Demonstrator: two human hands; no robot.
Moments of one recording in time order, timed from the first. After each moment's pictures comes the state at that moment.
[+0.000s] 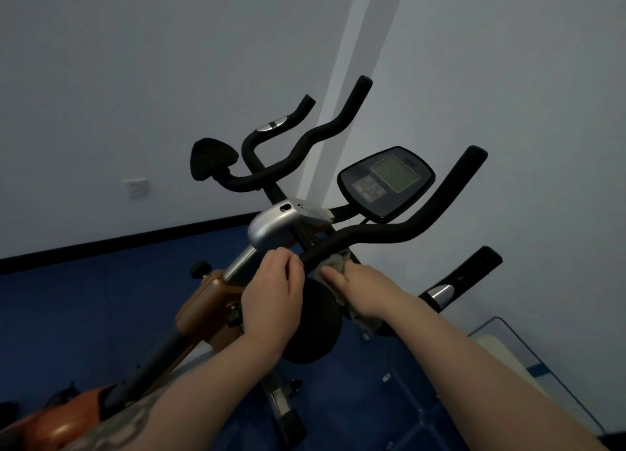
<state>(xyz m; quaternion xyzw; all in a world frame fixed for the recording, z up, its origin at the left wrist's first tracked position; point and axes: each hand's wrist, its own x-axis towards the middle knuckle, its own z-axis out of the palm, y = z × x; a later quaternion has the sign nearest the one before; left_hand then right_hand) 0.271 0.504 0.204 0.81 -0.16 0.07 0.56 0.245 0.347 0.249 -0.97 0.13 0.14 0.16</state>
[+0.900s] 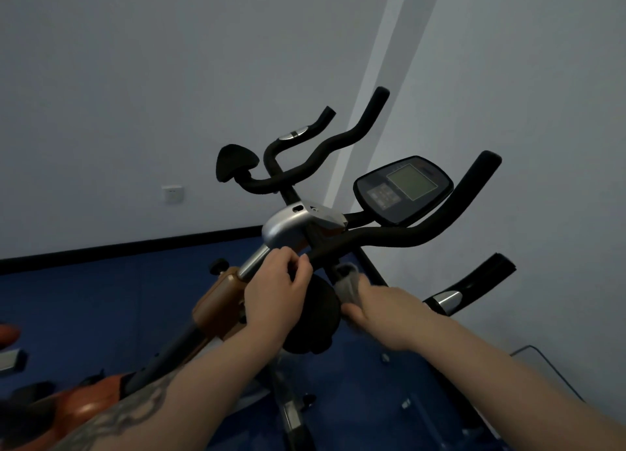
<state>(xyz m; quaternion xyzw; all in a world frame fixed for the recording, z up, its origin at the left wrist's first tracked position) 0.268 0.500 0.195 0.84 -0.12 0.14 0.51 0.211 0.329 0.242 -0.99 0.04 0.15 0.03</state>
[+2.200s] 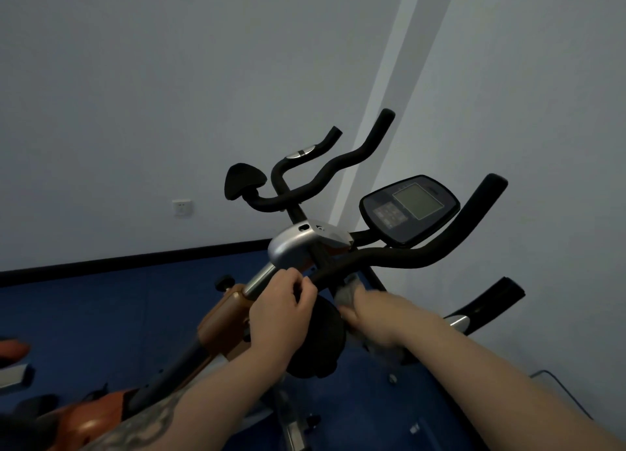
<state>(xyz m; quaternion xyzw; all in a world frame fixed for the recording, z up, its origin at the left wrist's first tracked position) 0.271 0.501 0.192 0.84 -0.12 0.14 0.51 0.242 0.340 0.262 -0.97 0.04 0.23 0.06</state>
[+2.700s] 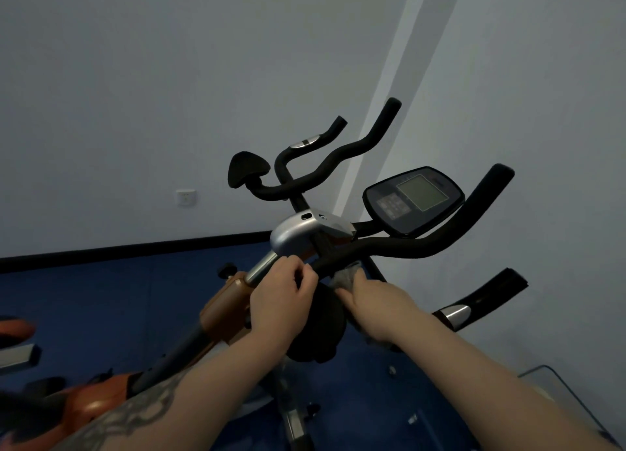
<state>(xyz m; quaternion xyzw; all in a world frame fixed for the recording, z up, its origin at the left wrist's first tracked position) 0.270 0.500 0.194 0.84 -0.11 0.14 0.50 0.235 0.343 0.249 -0.99 0.03 0.13 0.03</state>
